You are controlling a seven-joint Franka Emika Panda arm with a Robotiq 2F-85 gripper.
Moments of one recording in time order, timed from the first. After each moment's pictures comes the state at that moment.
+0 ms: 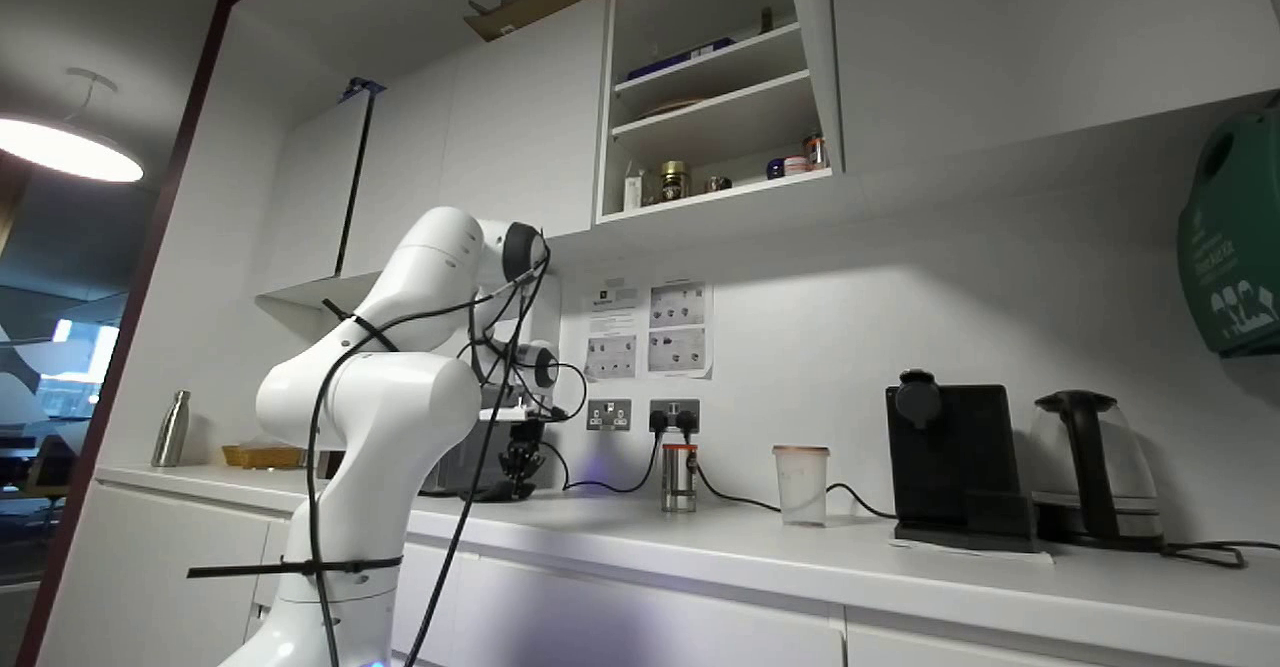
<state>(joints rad) 0.31 0.40 0.17 -1.73 0.02 2.01 0.44</state>
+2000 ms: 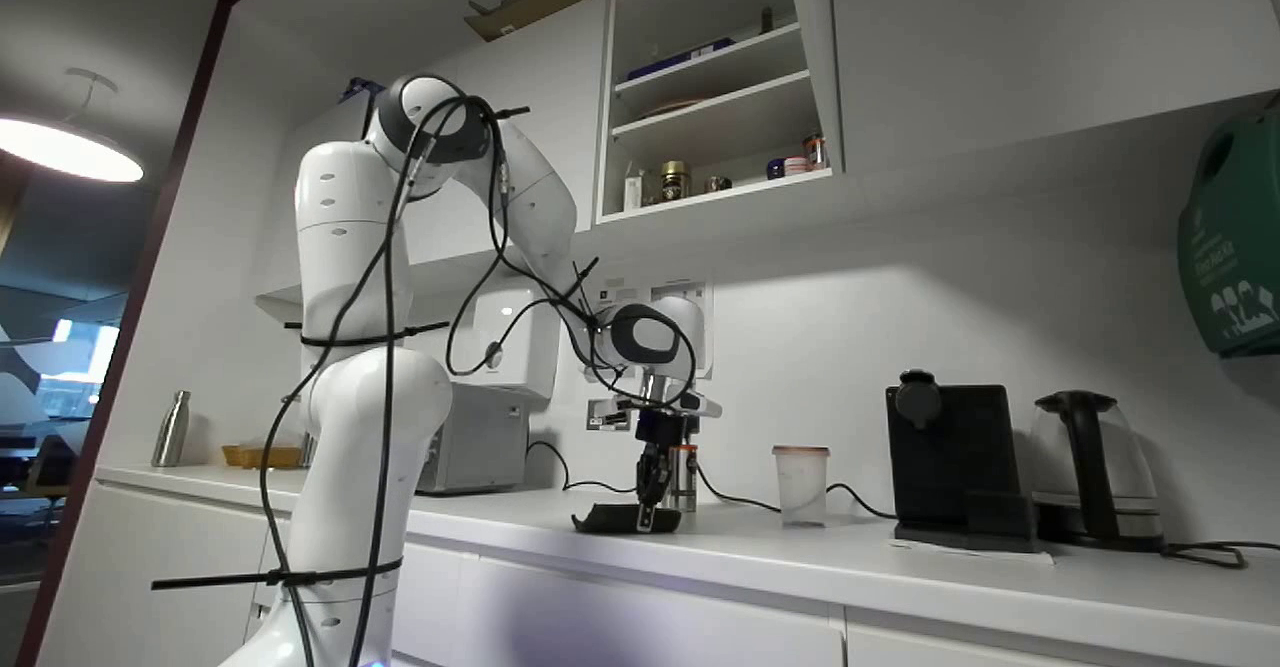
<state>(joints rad) -0.27 -0.25 -0.18 -2.56 0.05 2.20 0.31</state>
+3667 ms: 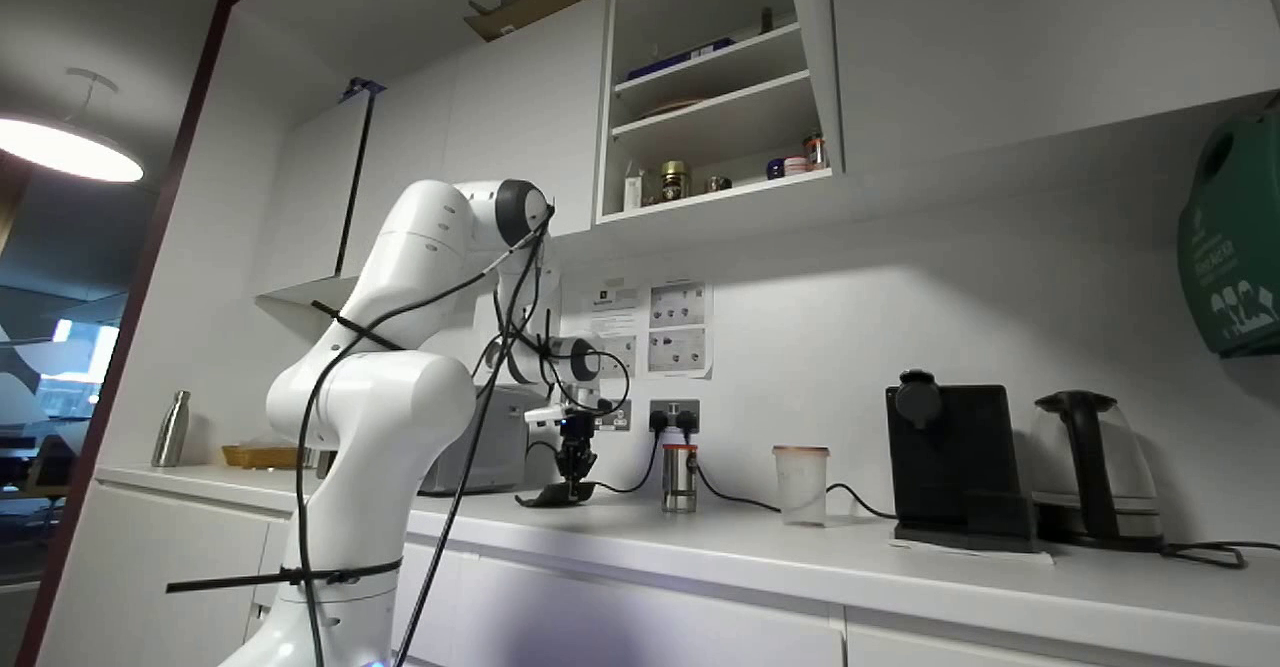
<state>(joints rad) 0.15 0.20 0.10 -1.99 -0.02 2.17 0.52</state>
